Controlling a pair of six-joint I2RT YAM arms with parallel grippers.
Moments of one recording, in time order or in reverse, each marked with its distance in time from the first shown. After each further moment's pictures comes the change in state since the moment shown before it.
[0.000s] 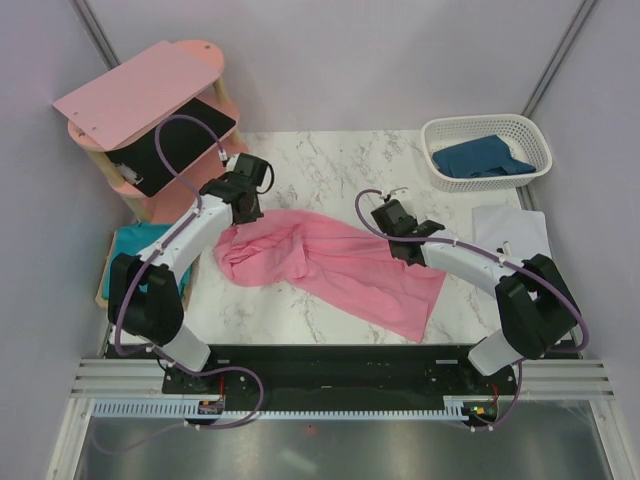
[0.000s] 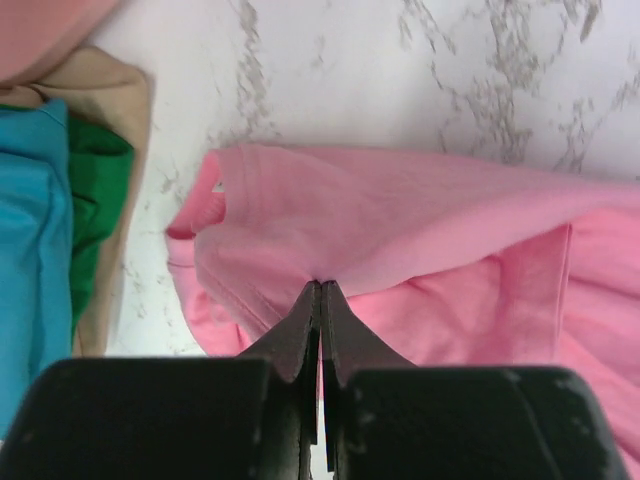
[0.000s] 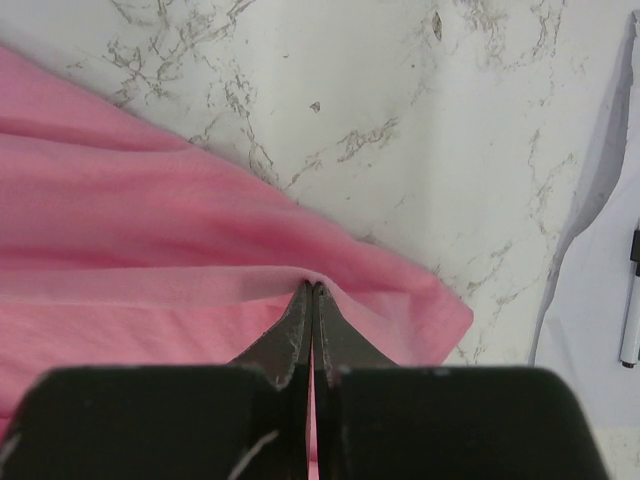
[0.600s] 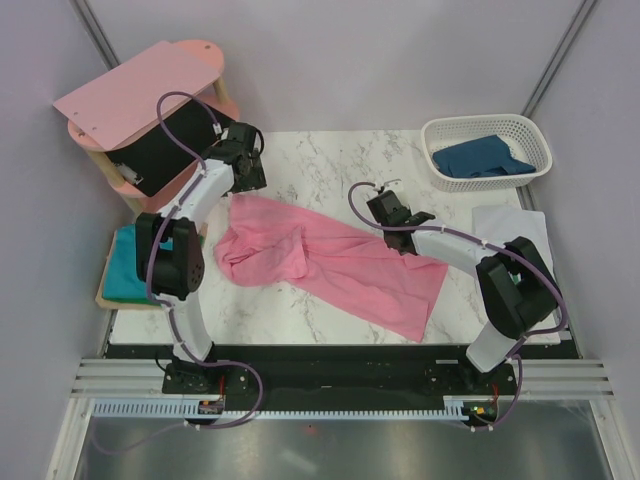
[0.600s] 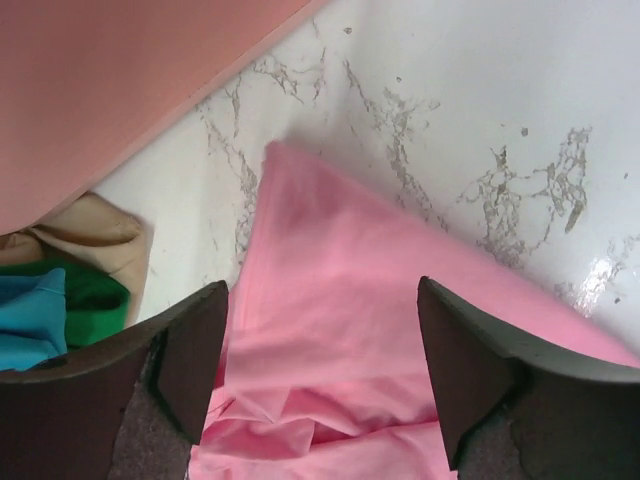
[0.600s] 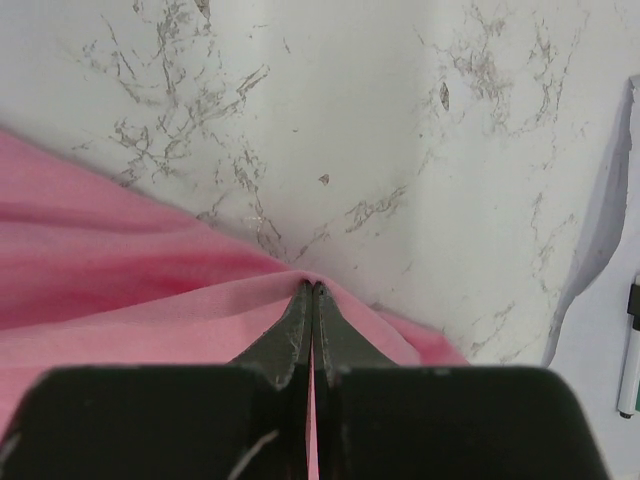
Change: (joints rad) left arm 0.168 0.375 0.407 -0.011 0.078 0.080; right arm -0.033 0.133 0.078 0.087 0.008 -0.074
